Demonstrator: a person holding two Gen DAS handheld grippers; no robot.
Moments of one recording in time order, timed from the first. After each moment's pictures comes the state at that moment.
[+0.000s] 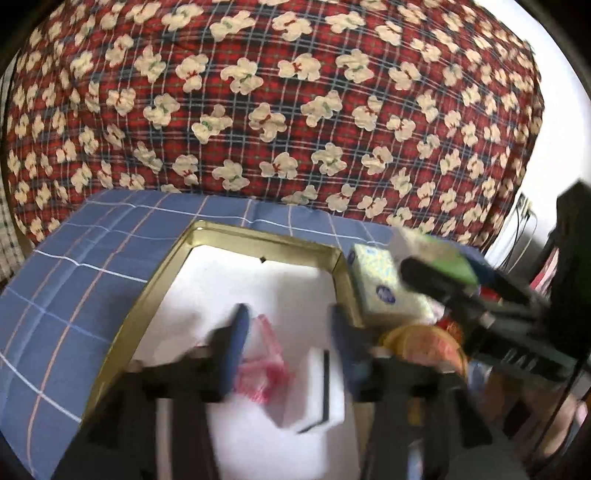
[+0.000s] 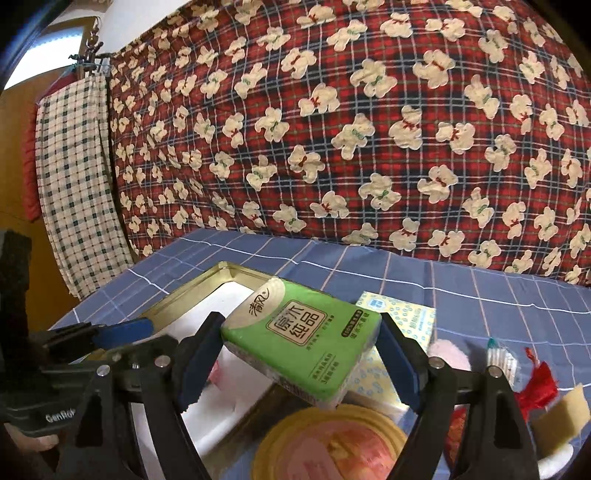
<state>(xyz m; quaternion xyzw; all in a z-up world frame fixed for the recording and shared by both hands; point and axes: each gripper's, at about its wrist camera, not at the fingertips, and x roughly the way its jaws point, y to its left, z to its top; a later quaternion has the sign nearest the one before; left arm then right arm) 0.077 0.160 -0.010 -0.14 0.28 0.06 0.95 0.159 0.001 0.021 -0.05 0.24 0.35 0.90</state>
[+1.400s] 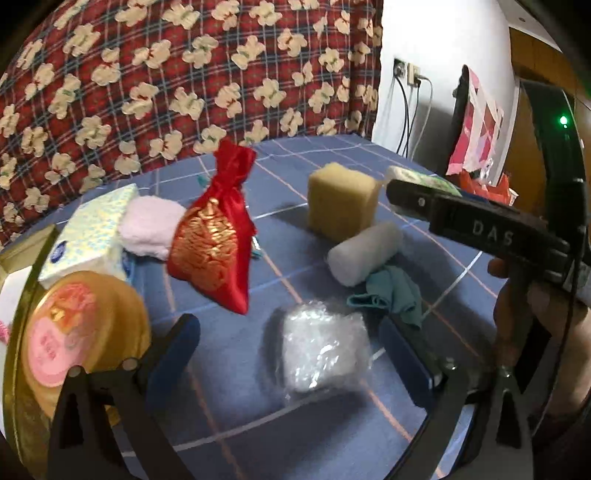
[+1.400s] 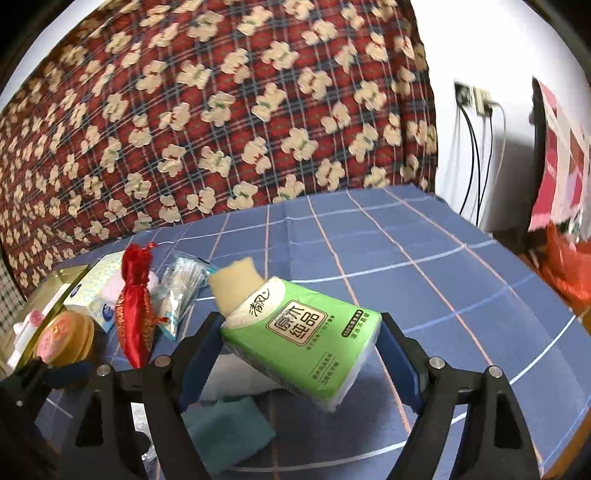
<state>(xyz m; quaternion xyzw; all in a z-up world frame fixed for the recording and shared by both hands) 0.125 -0.122 -0.056 0.03 0.36 -0.12 0.93 0.181 -0.296 -0.038 0.04 0.29 0.09 0.95</state>
